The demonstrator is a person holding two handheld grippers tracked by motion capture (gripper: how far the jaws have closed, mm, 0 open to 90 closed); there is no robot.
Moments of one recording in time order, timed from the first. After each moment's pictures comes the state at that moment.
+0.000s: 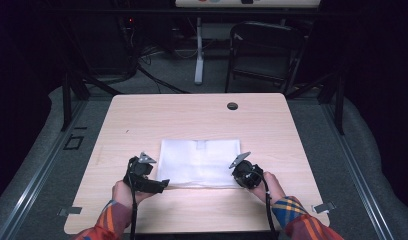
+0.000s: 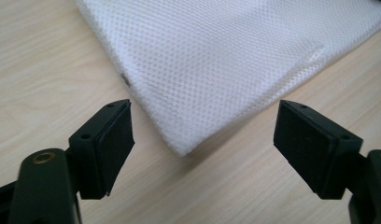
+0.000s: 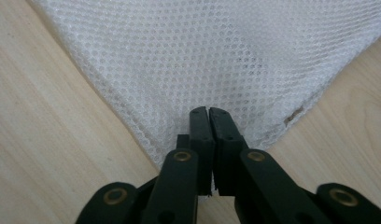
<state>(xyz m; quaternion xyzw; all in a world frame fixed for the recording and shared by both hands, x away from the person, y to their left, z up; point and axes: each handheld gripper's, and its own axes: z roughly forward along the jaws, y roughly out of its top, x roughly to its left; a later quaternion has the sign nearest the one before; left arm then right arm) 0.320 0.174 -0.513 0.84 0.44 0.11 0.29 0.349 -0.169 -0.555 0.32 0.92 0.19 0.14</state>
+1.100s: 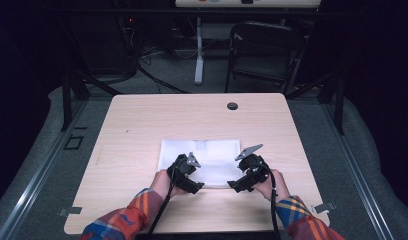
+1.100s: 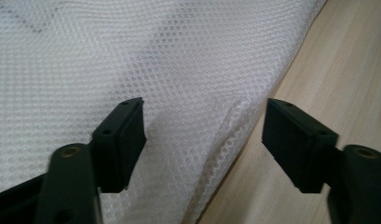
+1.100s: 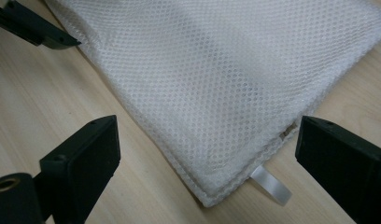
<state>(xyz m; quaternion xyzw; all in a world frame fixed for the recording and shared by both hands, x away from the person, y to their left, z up) 0.356 0.065 -0.548 0.93 0.25 0.07 0.26 0.349 -0.182 -0.528 0.35 0.89 0.28 0.09</state>
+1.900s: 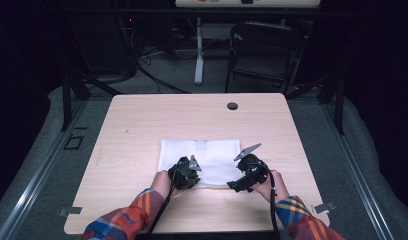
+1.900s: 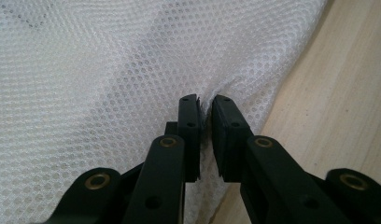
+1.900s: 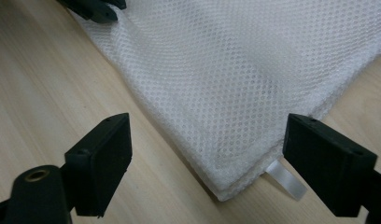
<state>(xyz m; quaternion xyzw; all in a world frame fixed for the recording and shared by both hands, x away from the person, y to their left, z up) 0.355 0.068 -0.557 0.94 0.23 0.09 0.25 0.348 -0.178 -0.526 0.35 0.90 0.26 0.07</state>
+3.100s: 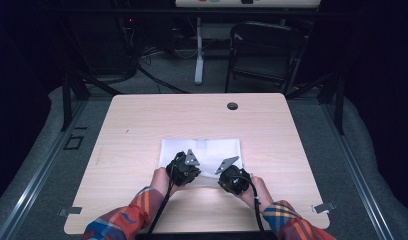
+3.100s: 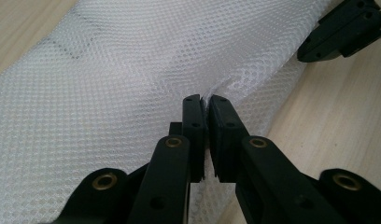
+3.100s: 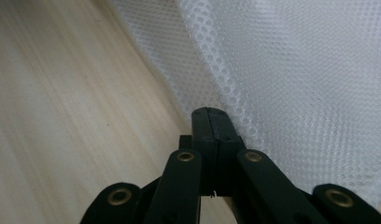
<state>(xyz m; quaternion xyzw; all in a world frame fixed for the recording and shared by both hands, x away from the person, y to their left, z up) 0.354 0.071 -0.539 0.91 0.25 0.12 0.30 0.332 -0.129 -0.549 0.28 0.92 0.25 0.11</state>
